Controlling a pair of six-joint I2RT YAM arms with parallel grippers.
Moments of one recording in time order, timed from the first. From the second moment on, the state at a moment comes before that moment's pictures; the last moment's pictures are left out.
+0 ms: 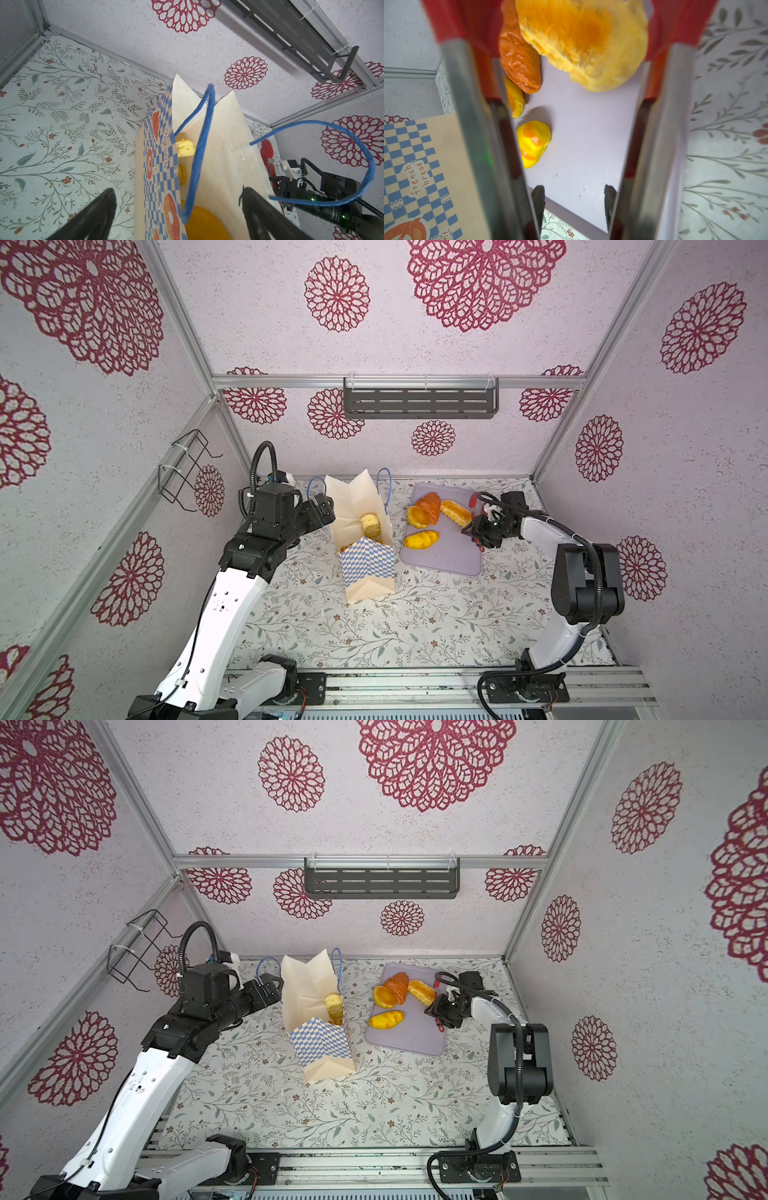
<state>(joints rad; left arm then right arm) -0.24 1.12 1.28 -0.69 -0.02 -0.57 0.05 1.79 1.22 -0.51 -0.50 0.49</state>
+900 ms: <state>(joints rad) -0.24 1.12 1.25 -0.65 -0.01 -0.58 0.12 1.69 1.04 -0.44 -0.63 0.57</state>
